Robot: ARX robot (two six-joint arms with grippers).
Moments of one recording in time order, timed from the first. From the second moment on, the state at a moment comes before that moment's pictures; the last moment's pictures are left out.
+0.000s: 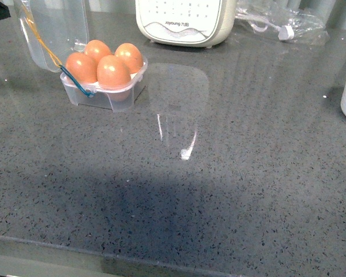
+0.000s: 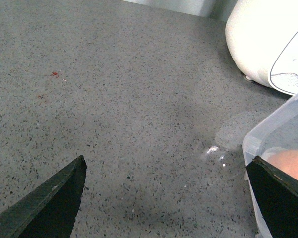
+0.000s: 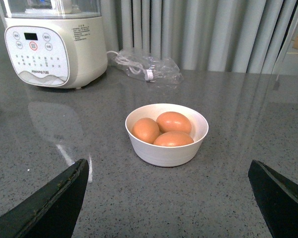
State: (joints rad) left arm 0.15 1.63 0.87 0.48 0.27 -0.02; right arm 0.00 0.00 0.01 0.00 0.00 -0.01
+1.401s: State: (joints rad) left arm -0.28 1.29 0.77 0.30 0.03 0.12; right arm 0.00 0.00 0.01 0.00 0.00 -0.01
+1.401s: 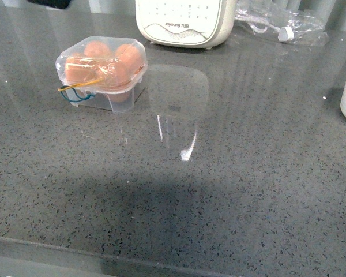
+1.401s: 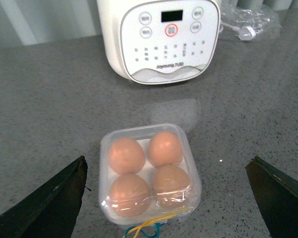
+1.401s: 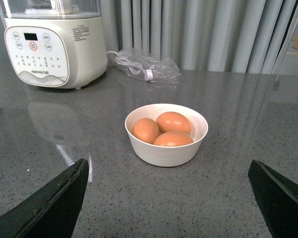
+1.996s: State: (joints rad) left arm -0.08 0.54 0.44 0.09 -0.04 0.08; right arm 0.00 0.00 0.01 0.00 0.00 -0.01
